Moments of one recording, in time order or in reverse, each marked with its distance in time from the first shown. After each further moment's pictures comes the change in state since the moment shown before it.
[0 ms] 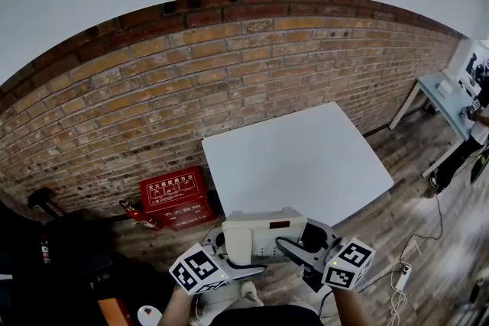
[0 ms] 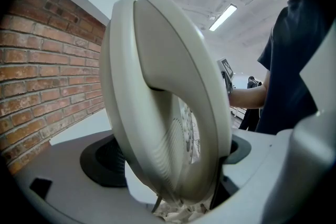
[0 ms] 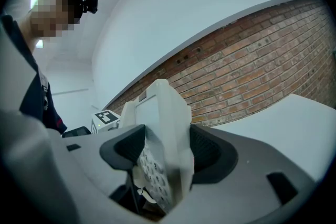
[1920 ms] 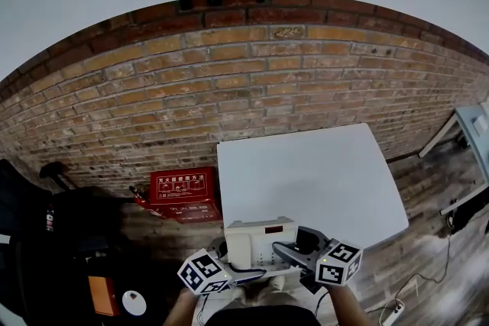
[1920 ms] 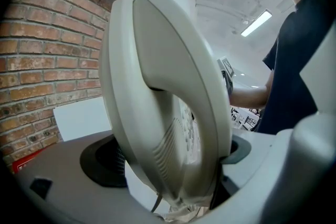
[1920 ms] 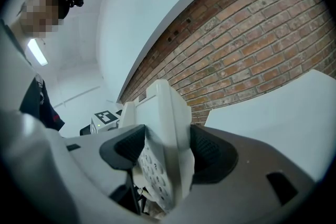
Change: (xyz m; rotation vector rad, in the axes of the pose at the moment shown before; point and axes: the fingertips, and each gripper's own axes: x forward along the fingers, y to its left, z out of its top) left arm 0.075 0.066 -0.033 -0.260 0.013 0.162; right arm 0.048 -0.108 -0.031 0.097 0.210 0.208
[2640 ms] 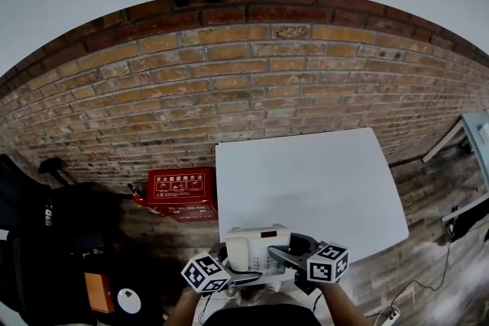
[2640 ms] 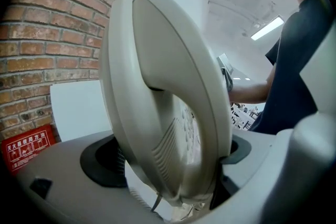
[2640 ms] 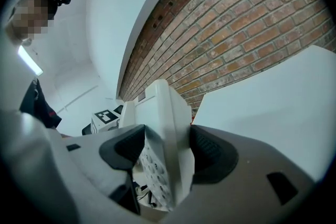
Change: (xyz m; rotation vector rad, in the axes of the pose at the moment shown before) left arm 0.041 0.031 -0.045 -0.112 0.049 -0.002; right arm 0.021 -0.056 -0.047 0.100 0.111 0.025
